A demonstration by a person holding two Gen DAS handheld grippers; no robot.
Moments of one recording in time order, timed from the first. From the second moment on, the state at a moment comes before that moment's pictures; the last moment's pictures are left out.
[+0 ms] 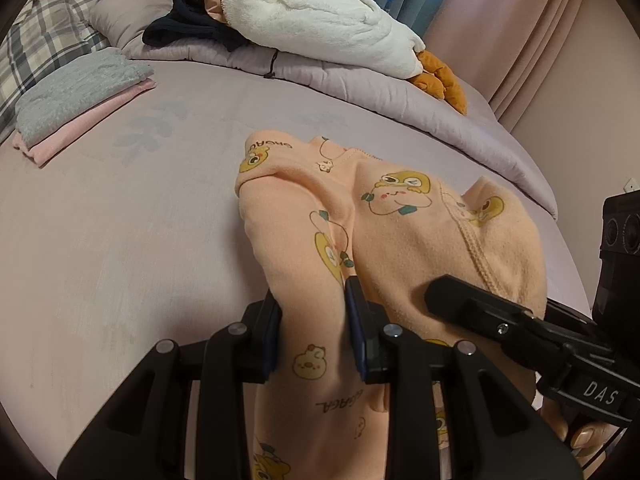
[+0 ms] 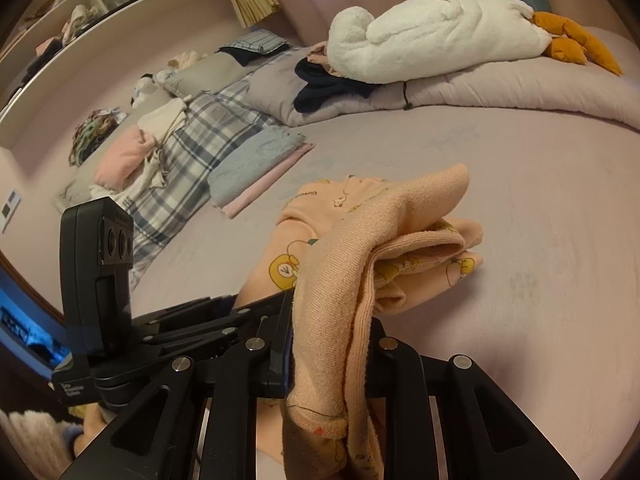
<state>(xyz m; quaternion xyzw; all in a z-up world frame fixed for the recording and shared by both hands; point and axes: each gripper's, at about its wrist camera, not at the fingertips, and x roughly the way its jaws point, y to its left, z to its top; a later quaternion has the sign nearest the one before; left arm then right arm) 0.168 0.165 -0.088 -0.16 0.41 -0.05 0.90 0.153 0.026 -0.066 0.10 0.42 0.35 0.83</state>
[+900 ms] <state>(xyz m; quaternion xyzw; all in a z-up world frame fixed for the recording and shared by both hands) 0.250 0.154 -0.117 -0.14 0.43 -0.06 0.89 0.208 0.007 -0.097 0.12 0.43 0.31 0.84</state>
